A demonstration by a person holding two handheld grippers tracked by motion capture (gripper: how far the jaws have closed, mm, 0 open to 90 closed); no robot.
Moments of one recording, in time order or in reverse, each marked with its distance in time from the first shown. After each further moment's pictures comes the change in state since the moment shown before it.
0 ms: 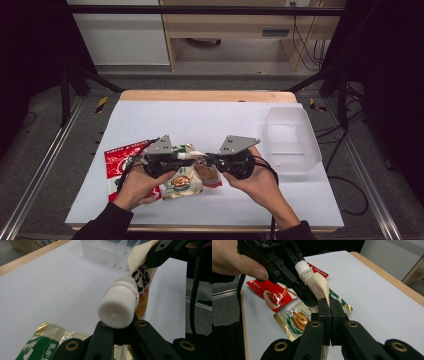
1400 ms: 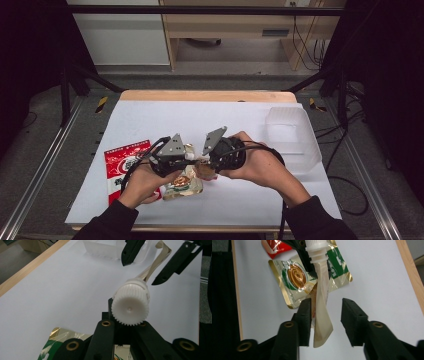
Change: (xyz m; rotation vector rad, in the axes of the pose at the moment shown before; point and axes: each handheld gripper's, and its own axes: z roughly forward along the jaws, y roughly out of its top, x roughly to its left) left arm -0.016 0.024 0.008 0.112 0.072 0.133; right arm -0.003 0.042 0.012 0.453 0.048 -0.301
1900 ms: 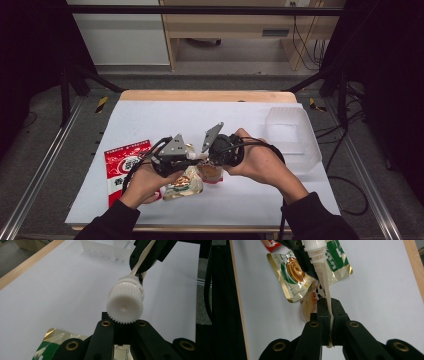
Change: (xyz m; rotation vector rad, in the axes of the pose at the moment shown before) left arm 0.000 0.000 0.006 -0.010 -0.022 -0.025; right arm -0.006 0.006 -0.003 0.075 0.012 0.016
